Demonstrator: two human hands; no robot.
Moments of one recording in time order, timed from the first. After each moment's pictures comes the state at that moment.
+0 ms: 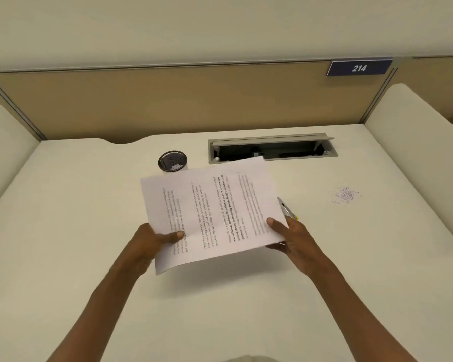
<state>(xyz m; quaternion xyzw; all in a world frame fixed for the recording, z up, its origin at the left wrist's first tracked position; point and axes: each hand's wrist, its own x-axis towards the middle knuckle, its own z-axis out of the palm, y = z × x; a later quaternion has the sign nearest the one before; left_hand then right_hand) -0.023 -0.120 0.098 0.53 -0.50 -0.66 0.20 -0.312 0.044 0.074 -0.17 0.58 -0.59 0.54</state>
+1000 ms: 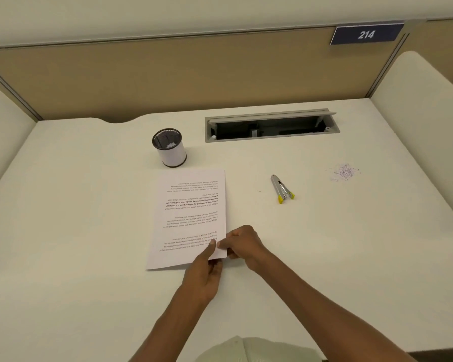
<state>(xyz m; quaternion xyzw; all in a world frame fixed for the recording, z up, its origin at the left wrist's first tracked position) -0.098 0.020 0.043 0.55 -0.06 -0.77 0.33 -0.223 0.028 0.036 -0.21 0.73 -0.36 0.55</state>
